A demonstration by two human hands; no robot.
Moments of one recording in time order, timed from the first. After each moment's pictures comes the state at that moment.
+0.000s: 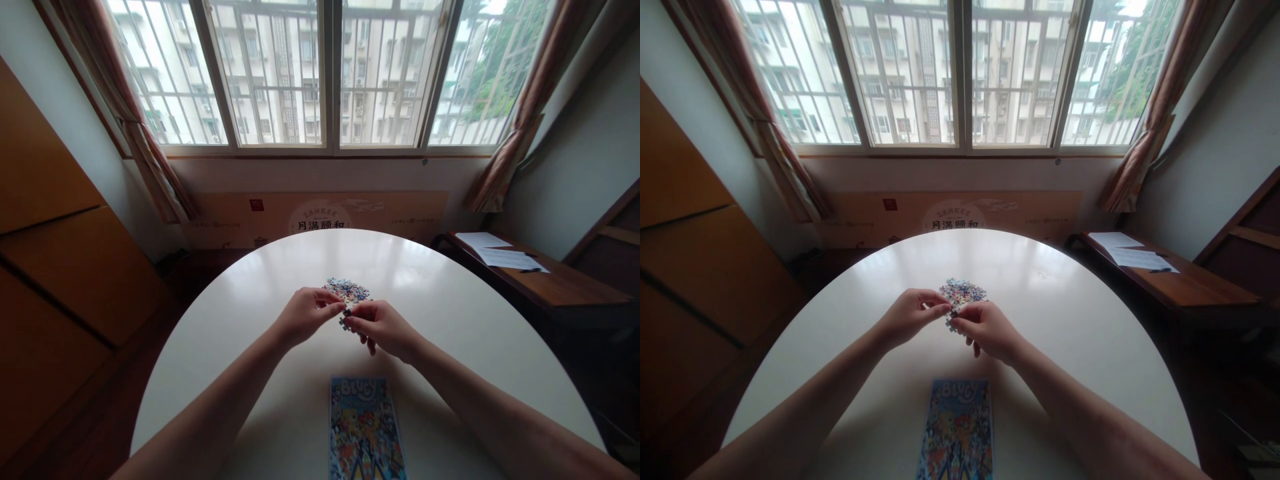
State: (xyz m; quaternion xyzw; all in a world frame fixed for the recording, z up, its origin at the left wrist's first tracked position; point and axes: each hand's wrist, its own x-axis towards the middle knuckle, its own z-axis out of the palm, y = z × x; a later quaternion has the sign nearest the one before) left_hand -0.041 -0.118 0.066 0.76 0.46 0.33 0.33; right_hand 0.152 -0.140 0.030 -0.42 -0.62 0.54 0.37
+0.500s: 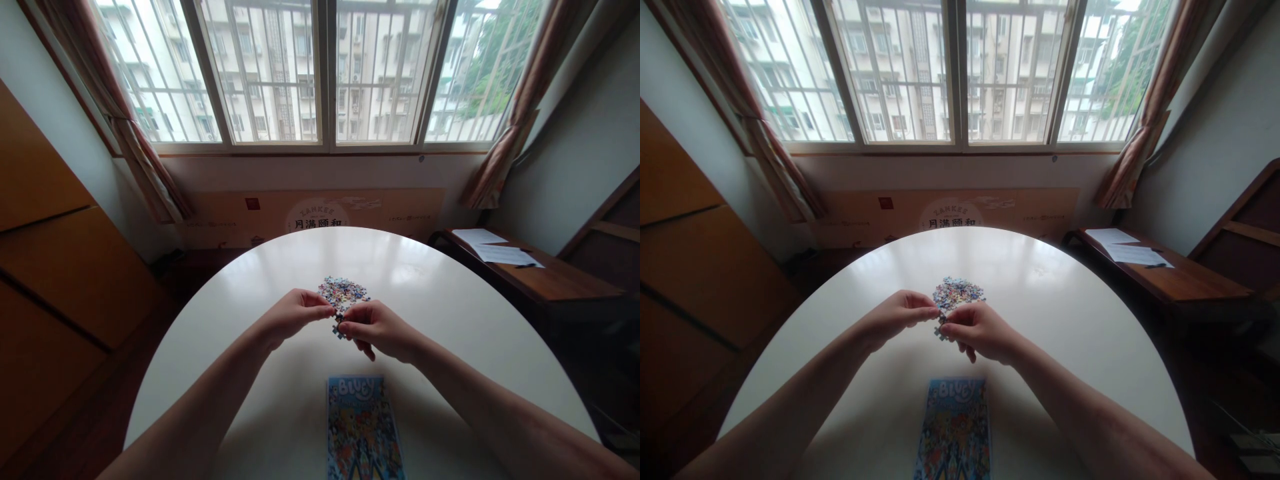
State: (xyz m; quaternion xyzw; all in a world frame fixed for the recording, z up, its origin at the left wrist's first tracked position) left_hand -0.052 -0.118 0.076 0.67 0.47 0.27 0.51; right_hand 0.155 -0.141 0.036 -0.34 -0.63 0.61 0.33
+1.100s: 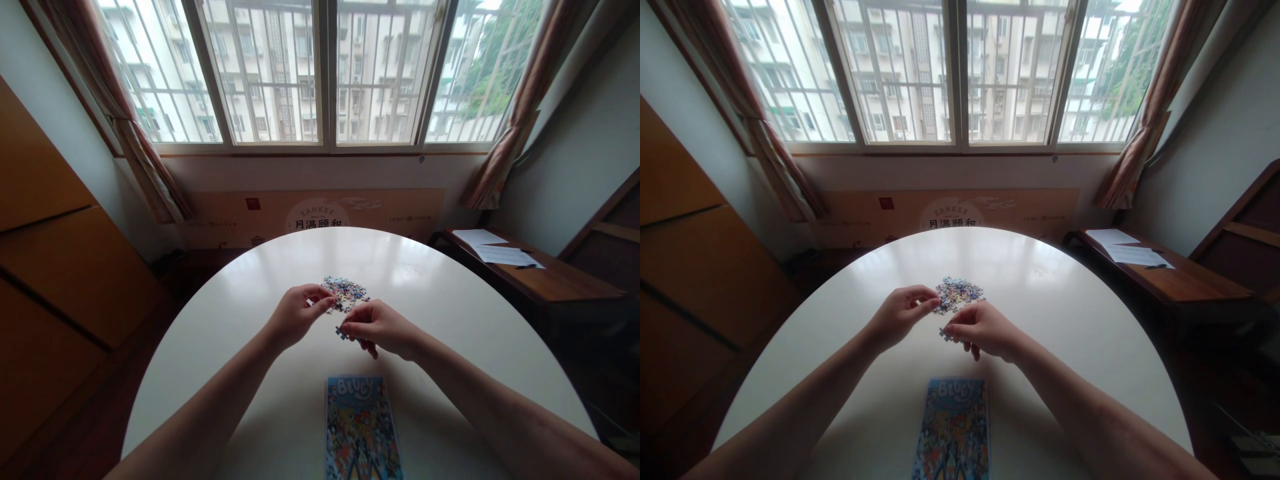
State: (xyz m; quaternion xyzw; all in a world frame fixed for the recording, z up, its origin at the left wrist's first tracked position) left_hand -0.049 -0.119 0.067 0.75 0.44 0.37 0.32; right_hand 0.159 -0.139 0.034 -0.39 -0.63 0.59 0.31
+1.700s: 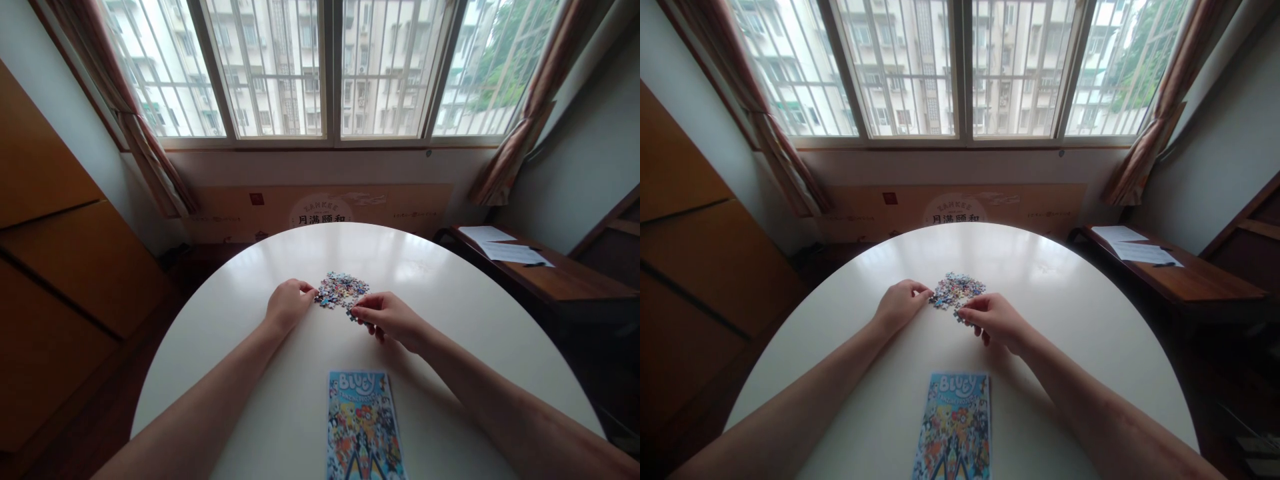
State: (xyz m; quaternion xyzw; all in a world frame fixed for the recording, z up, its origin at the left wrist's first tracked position) left_hand -0.068 -0.077 0.024 0.72 0.65 0.25 0.10; right_hand 0.169 -0.130 0.028 -0.47 -0.58 0.57 0.34
